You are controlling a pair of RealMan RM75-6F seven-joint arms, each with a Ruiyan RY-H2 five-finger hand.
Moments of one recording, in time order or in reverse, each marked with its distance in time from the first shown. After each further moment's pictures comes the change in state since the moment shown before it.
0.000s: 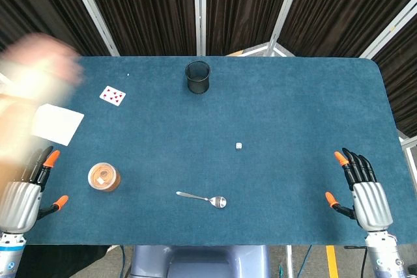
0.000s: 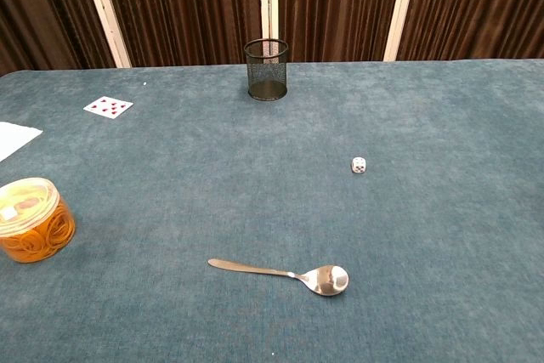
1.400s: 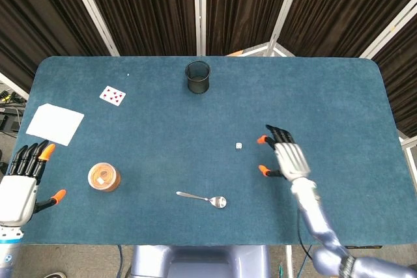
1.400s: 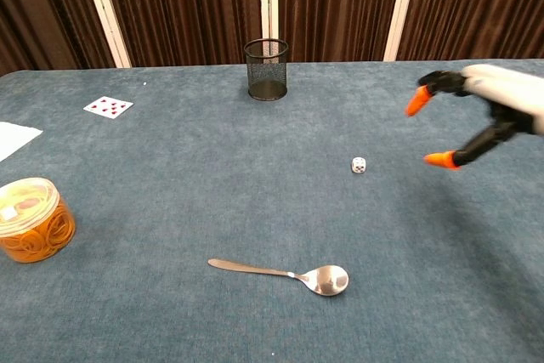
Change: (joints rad) left arm -0.024 0.015 -0.031 0.007 -0.056 -0.034 -0.065; right arm 0.414 -0.286 0.239 -0.033 0.531 -0.509 -0.356
